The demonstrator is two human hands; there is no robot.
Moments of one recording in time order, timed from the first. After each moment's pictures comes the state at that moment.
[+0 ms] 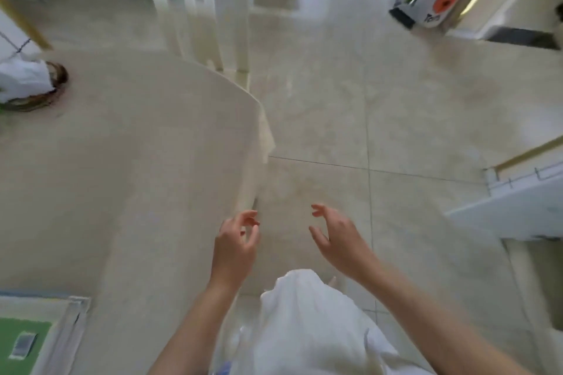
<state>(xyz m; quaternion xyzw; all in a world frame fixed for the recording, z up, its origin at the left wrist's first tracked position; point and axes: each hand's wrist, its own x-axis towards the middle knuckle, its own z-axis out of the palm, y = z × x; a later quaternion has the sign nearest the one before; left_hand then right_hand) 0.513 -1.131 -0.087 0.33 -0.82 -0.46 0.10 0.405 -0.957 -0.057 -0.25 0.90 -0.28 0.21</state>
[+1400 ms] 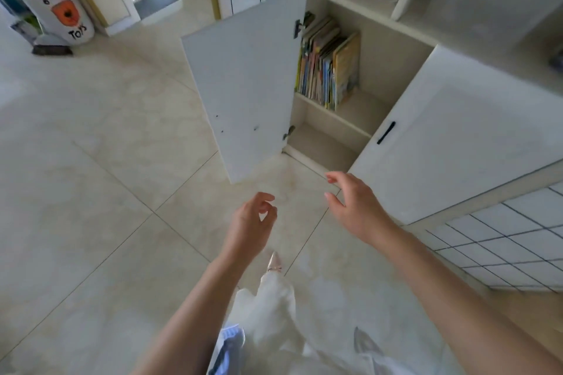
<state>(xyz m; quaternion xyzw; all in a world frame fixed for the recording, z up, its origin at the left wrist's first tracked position) 0.243 -0.438 -0.080 -0.18 -0.86 -0.43 -0.19 0.339 -0.250 -0.028 0.23 0.92 -0.32 0.00</state>
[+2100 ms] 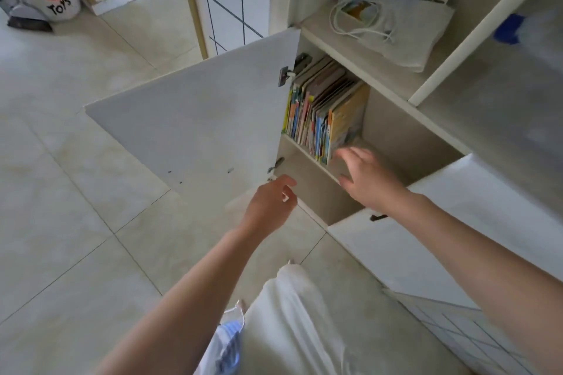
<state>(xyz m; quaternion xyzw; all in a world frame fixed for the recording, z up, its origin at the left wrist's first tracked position) 0.037 -0.158 -0.100 -0.20 -0.86 -0.39 -0.27 0.098 0.033 -0.029 0.13 0.97 -0.17 0.12</state>
